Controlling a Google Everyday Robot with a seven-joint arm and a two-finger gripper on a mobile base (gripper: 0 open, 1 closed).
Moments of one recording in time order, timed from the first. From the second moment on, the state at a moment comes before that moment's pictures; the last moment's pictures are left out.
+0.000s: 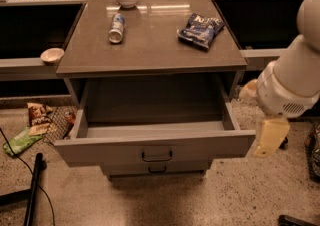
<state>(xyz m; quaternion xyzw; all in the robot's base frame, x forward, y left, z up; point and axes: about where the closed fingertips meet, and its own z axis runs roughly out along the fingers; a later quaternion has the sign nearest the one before) 0.426 -0.202 0.847 -0.67 0.73 0.01 0.11</state>
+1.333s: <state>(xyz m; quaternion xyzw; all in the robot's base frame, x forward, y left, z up) 0.406 -0.208 0.711 -0.67 0.74 0.07 0.07</state>
